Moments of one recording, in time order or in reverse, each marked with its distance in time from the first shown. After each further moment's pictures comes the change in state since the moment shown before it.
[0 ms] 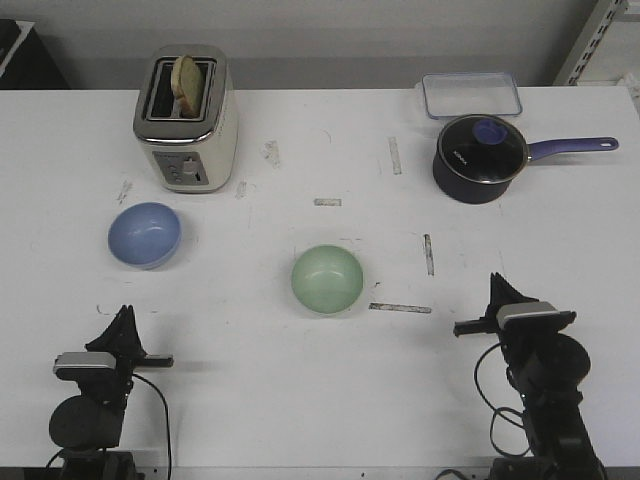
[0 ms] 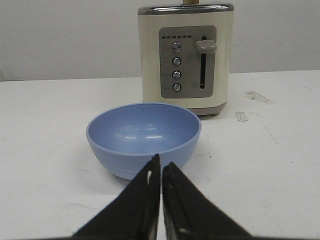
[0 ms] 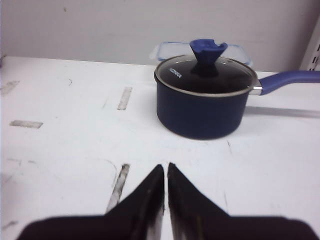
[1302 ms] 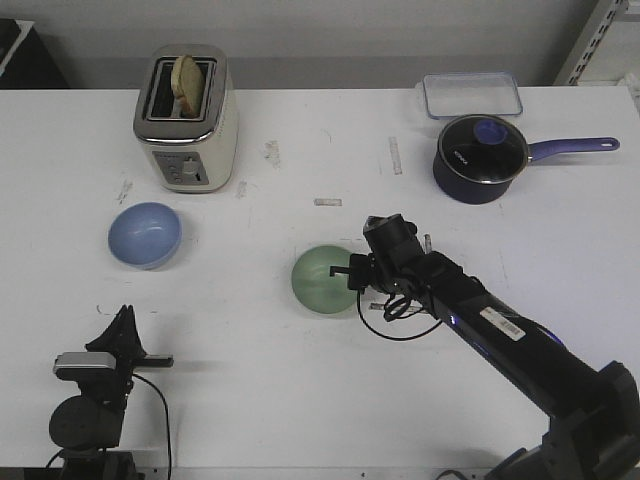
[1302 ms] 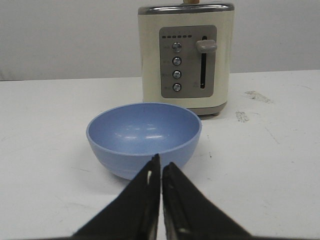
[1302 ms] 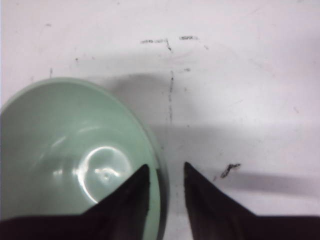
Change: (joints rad) left arm 0.000 0.000 0.000 0.000 0.000 0.000; right arm 0.513 1.027 0.837 -0.629 0.002 0.654
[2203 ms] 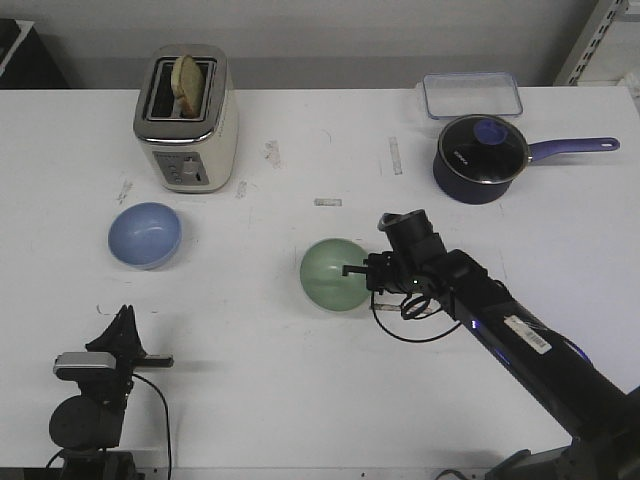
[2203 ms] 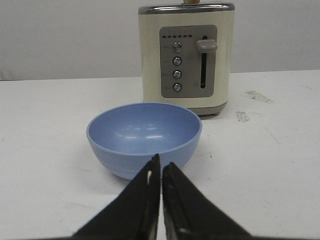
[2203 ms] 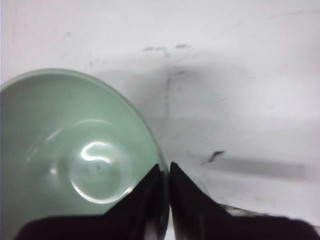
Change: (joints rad) left arm 0.000 0.000 0.000 0.000 0.000 0.000; right arm -0.053 -0.073 0.000 -0.070 -0.078 -0.045
